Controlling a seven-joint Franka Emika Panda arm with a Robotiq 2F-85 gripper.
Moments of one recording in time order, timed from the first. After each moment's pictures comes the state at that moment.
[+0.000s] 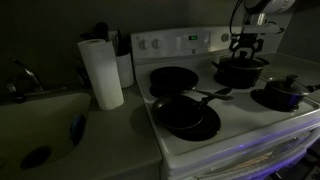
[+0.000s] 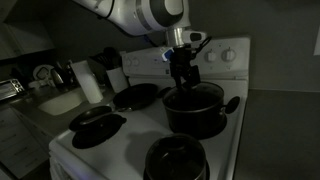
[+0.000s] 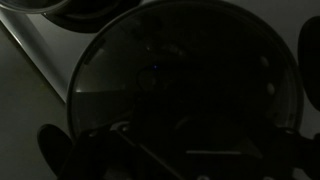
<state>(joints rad) -0.07 0.21 -0.20 -1.83 0.04 2.03 0.44</state>
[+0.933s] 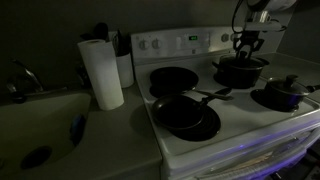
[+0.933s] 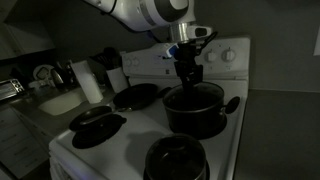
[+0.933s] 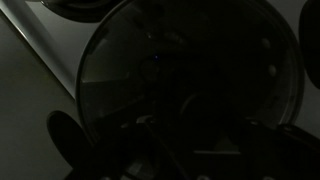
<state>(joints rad) -0.10 0.21 -0.20 -1.81 0.04 2.04 0.43</state>
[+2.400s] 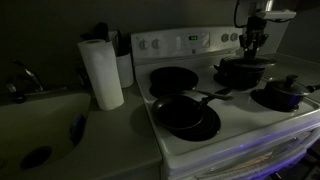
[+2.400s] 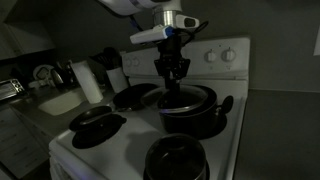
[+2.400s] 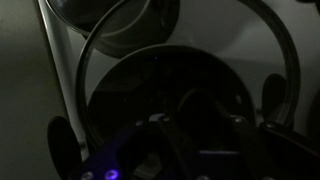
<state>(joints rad) -0.10 0.13 -0.15 -1.80 0.05 1.77 0.10</state>
